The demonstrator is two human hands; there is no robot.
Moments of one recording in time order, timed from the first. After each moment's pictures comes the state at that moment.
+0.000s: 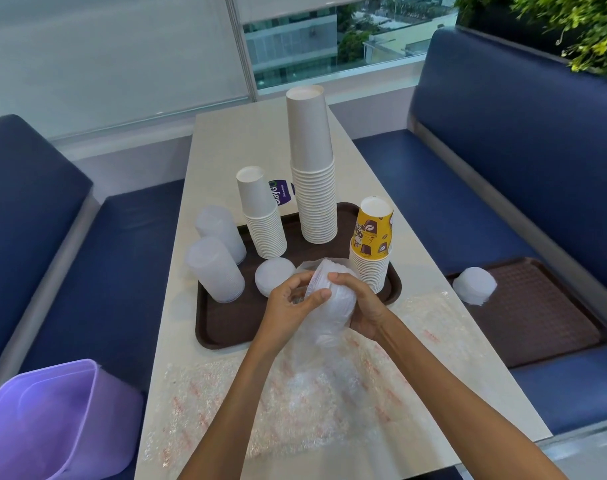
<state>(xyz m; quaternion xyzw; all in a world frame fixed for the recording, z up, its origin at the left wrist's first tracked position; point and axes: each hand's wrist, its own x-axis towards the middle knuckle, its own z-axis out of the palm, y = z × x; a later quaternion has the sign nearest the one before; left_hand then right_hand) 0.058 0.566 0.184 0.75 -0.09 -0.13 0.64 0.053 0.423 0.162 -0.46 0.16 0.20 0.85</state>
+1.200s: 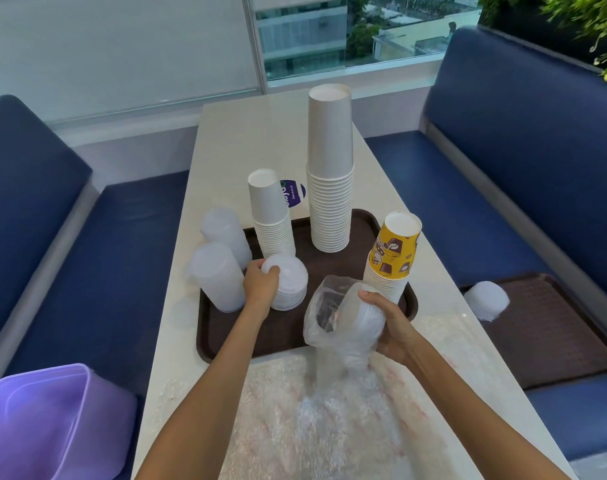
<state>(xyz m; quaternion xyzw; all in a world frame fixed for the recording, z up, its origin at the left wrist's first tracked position) 0.174 0.589 0.145 0.82 0.18 -0.06 0.53 0.059 0.408 0.159 -0.45 0.24 0.17 0.84</state>
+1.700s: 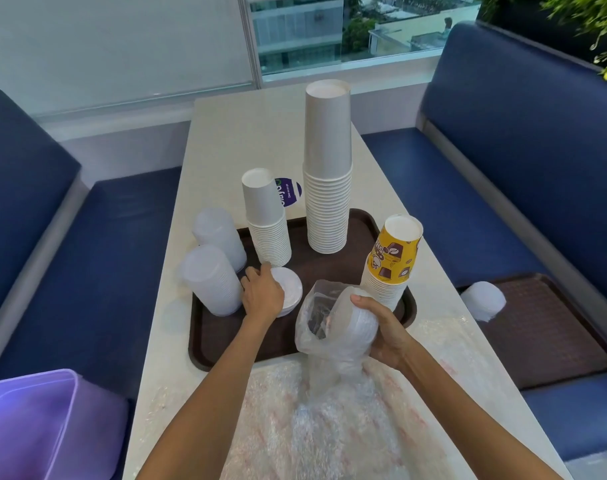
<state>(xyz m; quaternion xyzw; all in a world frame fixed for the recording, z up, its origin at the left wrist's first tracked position) 0.178 0.586 0.118 0.98 0.04 -0.07 0.16 0.069 0.412 0.154 -0.44 0.26 0.21 0.84</state>
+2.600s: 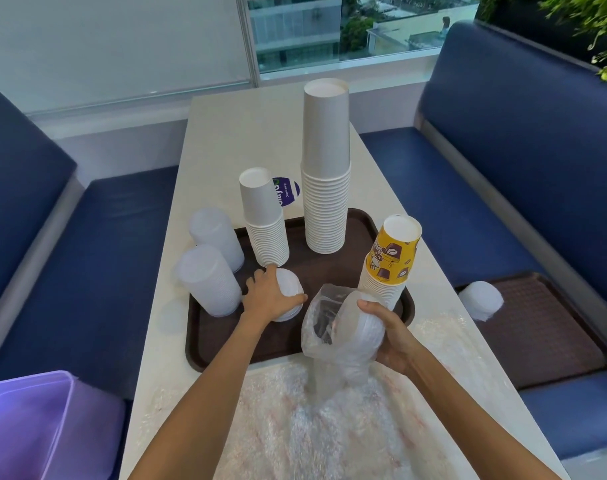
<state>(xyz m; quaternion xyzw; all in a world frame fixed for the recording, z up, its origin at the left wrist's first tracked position) 0.182 0.587 0.113 0.97 -0.01 -0.17 0.20 0.062 0.403 0.148 -0.44 0.25 0.19 0.84</state>
